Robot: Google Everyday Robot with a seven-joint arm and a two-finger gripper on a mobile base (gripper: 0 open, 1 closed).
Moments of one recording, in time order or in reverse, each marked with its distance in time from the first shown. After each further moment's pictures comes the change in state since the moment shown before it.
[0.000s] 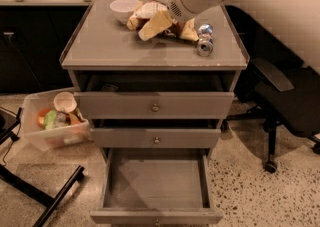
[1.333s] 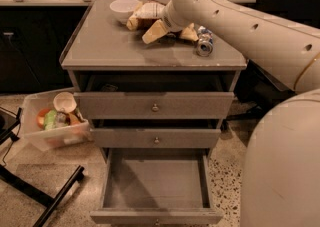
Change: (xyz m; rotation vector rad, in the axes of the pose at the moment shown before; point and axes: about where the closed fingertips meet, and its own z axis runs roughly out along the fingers) arm 0.026 -0.050 0.107 0.151 0.053 0.083
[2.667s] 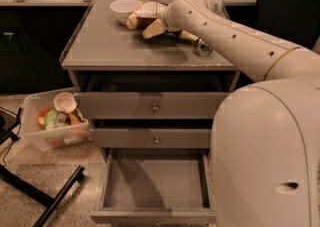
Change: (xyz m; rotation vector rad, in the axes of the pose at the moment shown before) arm -0.016 -0.032 0.072 0.060 -0.125 0.028
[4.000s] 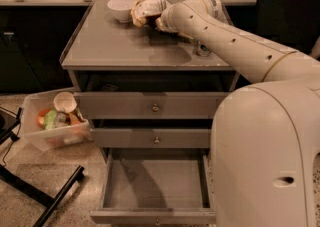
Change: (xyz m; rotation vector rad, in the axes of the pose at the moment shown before) arm 0.000 -0.009 0.012 0.009 -0.063 0.036
